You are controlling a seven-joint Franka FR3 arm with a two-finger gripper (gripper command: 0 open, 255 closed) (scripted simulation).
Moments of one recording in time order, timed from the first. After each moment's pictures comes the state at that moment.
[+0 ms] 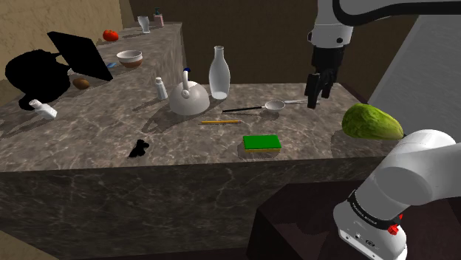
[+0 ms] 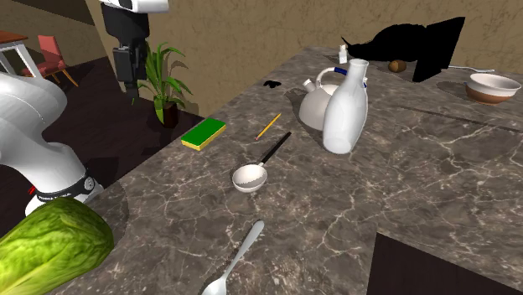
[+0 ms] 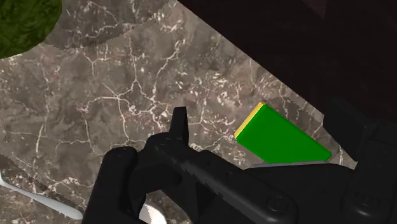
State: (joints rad) arm -0.01 -0.77 0.07 -2.45 0.06 1.51 -0.09
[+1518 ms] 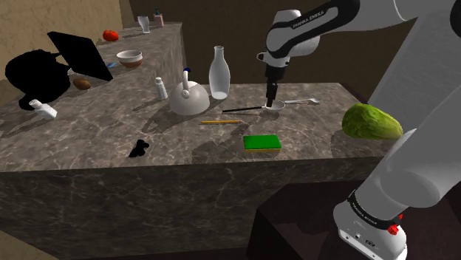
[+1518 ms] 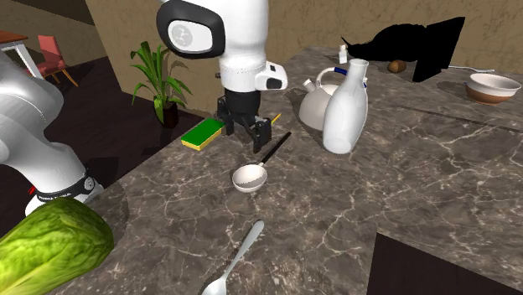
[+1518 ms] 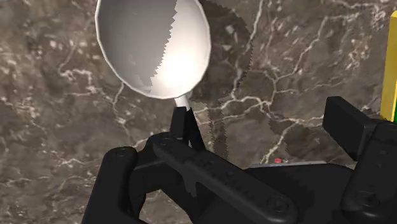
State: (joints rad) arm 0.09 -0.07 -0.17 -2.21 0.10 2.09 -0.92
